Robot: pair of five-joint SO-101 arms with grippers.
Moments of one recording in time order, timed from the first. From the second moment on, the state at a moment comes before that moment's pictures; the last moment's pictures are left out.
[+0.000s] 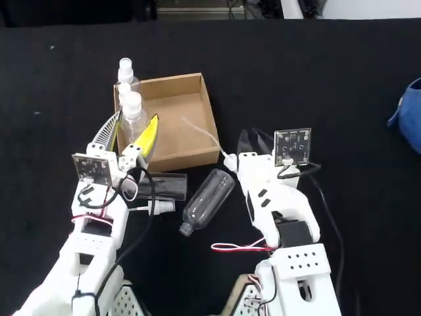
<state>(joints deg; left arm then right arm) 2.6 -48.5 92.4 -41.0 0.7 -7.1 -71.3 84.4 17.1 -3.5</state>
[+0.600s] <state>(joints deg) -0.5 -38.6 89.5 -41.5 2.7 -7.1 -71.3 84.4 17.1 -3.5</state>
